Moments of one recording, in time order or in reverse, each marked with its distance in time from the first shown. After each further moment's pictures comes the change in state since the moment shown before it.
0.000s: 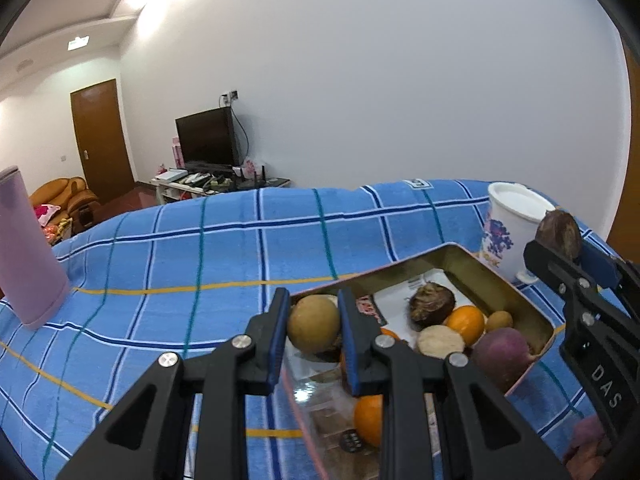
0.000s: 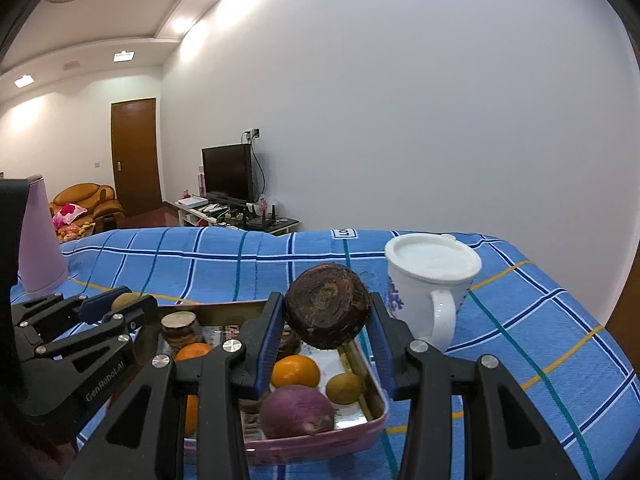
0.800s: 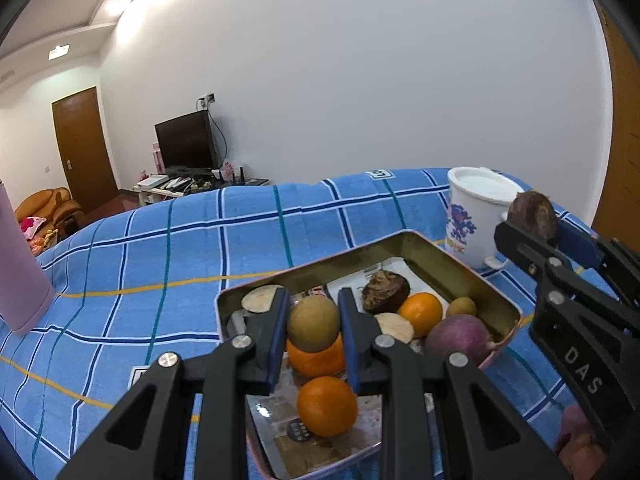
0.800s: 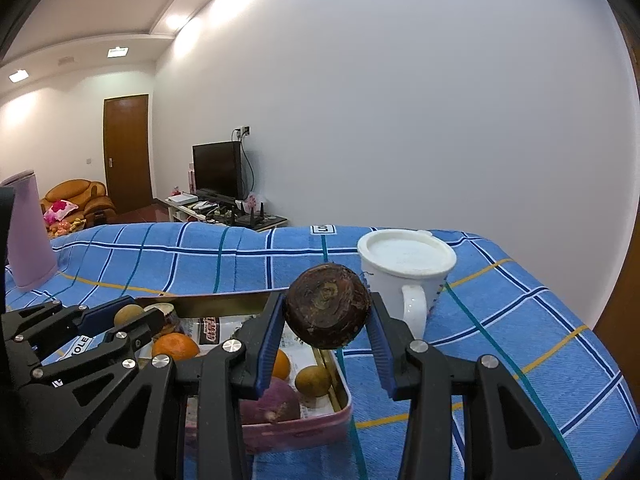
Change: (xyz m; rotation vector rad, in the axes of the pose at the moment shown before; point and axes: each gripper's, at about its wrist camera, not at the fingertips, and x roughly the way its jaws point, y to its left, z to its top) left arm -0.009 -0.033 -0.007 0.050 0.003 -0.056; right arm -0.005 -0.017 -0.003 -0.003 0.011 -0.033
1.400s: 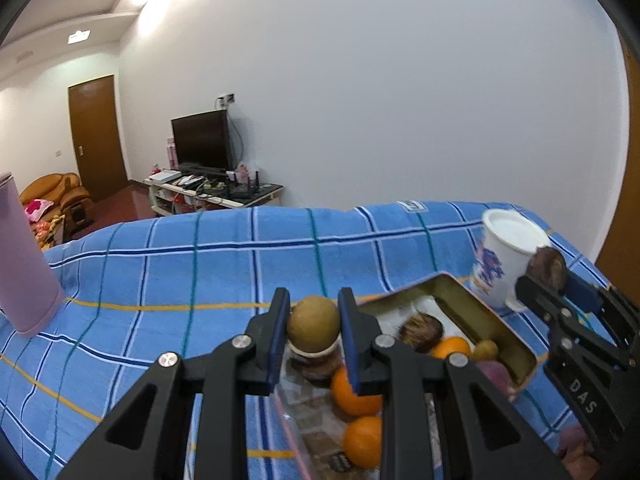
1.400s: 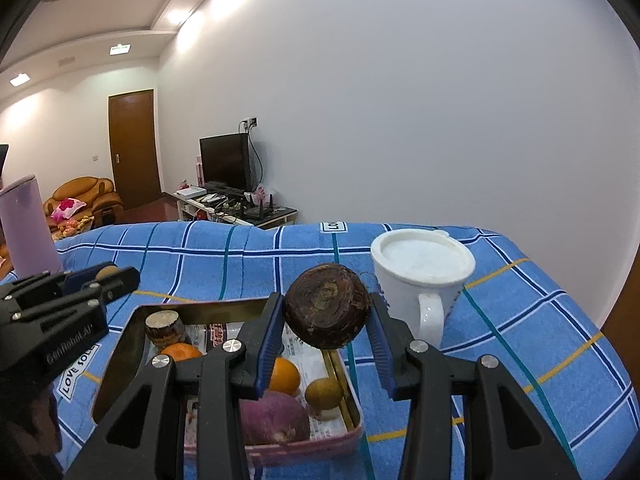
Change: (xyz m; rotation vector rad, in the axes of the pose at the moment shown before) left arm 0.003 0.042 0.032 -0.088 -0.022 0.032; right arm 0.017 0.002 0.014 0.007 0.041 0.045
